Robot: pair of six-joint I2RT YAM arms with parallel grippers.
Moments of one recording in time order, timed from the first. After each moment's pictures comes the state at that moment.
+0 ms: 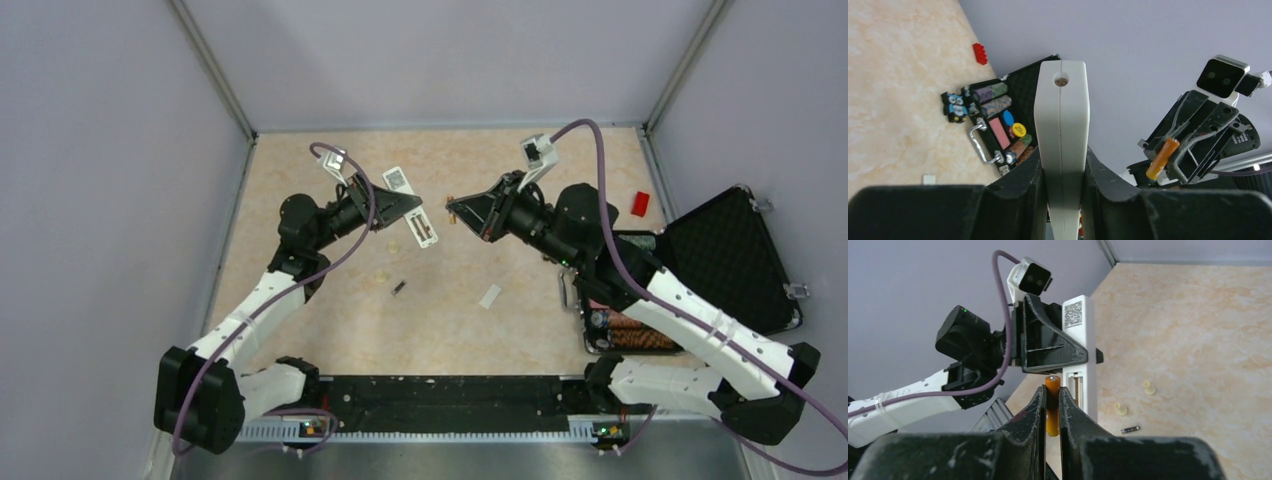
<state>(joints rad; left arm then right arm) -0.34 1.09 0.72 0.53 0.67 -1.20 0.90 1.00 1.13 -0.14 0.03 0.59</state>
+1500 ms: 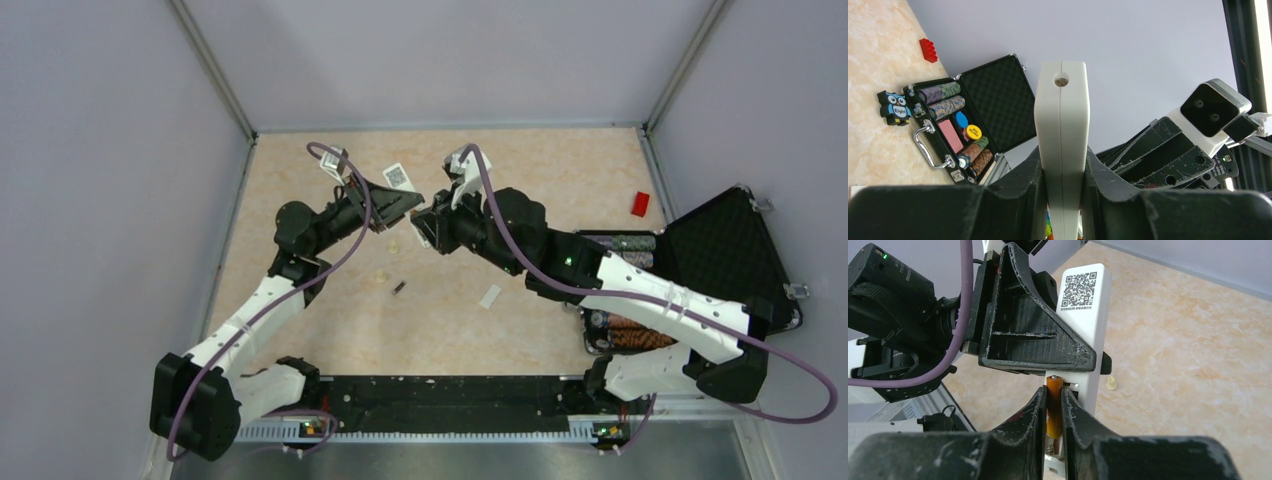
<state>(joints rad) -0.38 1.08 0.72 0.69 0.66 -1.43 1.14 1.26 1.35 -0.25 0.30 0.29</state>
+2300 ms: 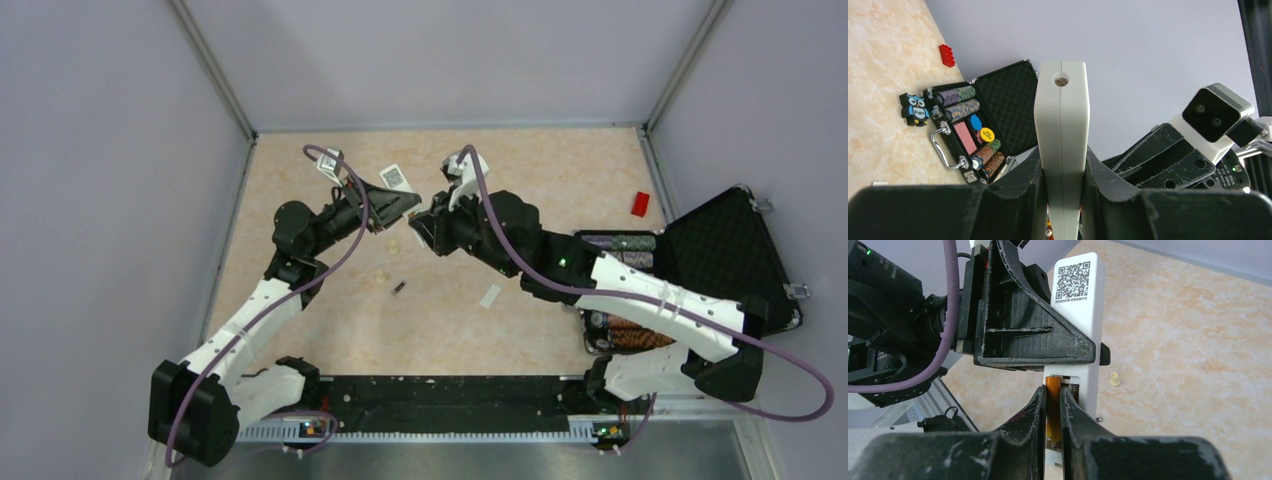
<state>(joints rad) -0.38 1.05 0.72 0.61 0.63 -1.38 1.14 1.27 1.35 -0.26 0.31 0.33</state>
